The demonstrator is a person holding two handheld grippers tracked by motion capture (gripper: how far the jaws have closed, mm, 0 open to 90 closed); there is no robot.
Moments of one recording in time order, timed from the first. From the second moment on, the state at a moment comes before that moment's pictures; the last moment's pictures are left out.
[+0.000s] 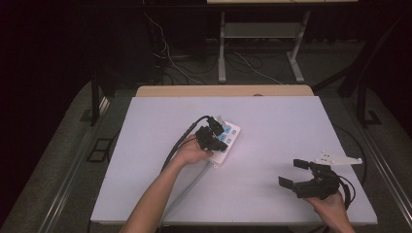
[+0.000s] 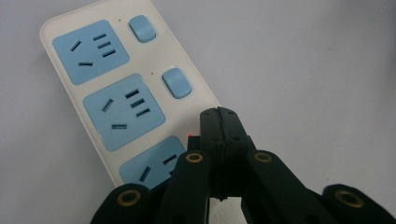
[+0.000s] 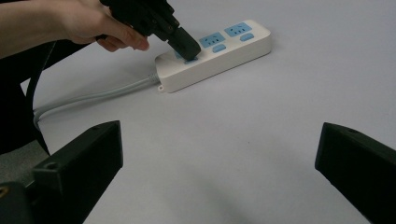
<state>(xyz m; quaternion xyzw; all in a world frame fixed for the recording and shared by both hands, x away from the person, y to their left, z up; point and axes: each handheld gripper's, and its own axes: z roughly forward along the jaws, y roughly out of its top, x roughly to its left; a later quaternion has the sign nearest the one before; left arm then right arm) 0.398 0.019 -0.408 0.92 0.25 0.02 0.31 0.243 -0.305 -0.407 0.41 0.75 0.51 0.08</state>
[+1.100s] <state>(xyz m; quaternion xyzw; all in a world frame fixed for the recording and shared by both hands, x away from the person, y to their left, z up) 0.395 0.067 -0.373 0.87 0.30 0.06 0.38 0.243 -0.305 -0.407 0.41 0.75 0.51 0.08</state>
